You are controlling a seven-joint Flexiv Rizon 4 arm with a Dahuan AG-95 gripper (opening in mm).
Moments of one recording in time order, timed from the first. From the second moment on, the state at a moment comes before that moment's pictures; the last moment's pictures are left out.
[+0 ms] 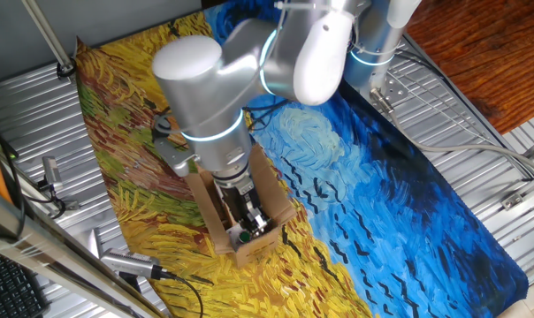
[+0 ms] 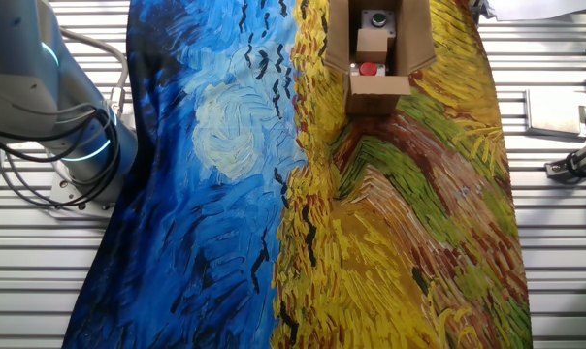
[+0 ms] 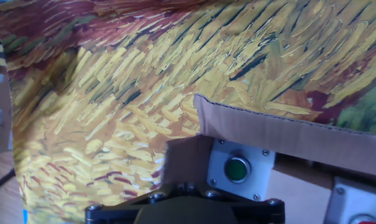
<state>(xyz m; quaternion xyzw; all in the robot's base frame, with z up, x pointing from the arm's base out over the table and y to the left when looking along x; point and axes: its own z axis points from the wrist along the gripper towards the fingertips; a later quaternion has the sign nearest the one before) 0.523 0.321 0.156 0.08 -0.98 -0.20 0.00</state>
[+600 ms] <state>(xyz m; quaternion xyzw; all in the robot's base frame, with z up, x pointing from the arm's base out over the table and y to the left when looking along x) 0.522 0.324 0.153 0.08 -0.98 -0.20 0.00</state>
